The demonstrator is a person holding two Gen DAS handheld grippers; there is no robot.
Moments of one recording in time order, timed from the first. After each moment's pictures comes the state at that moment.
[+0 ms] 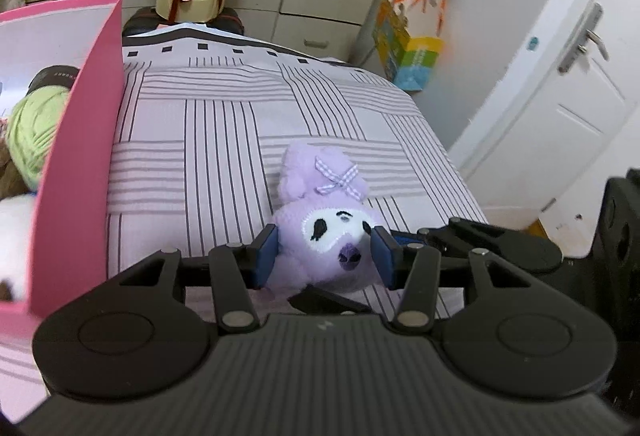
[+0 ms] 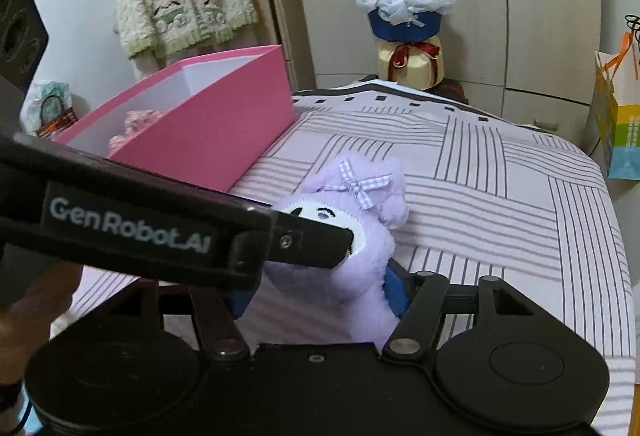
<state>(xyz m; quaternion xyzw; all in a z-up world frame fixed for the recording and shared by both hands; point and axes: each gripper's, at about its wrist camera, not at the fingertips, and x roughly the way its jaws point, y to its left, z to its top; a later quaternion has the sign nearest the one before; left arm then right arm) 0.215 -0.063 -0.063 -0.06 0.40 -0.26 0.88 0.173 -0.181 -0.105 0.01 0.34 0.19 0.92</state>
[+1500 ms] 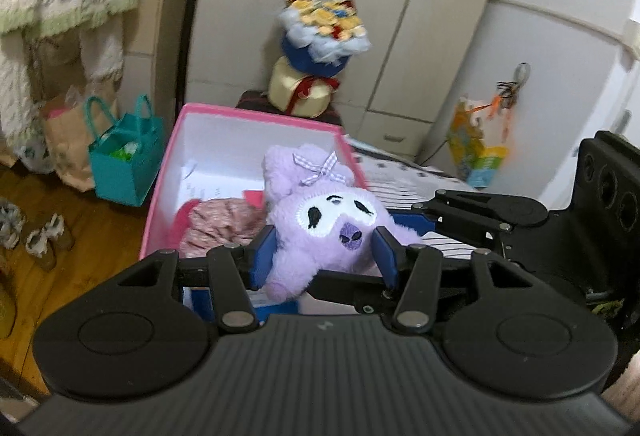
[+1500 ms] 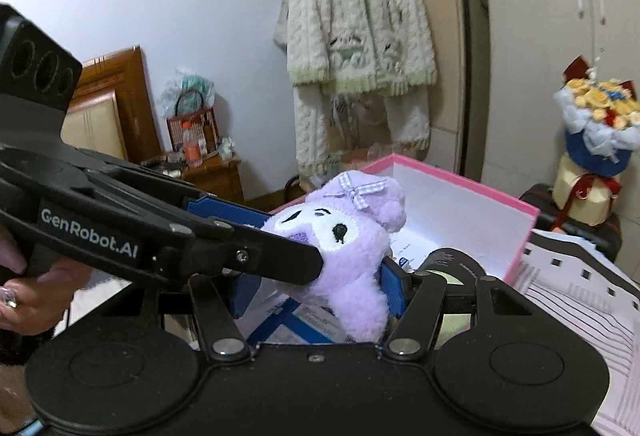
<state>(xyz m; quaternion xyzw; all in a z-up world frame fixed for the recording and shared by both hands) 0.221 0.154 0.010 -0.10 0.31 -0.17 0.93 0.237 -0.003 -0.021 -0.06 0.26 0.40 0.88</state>
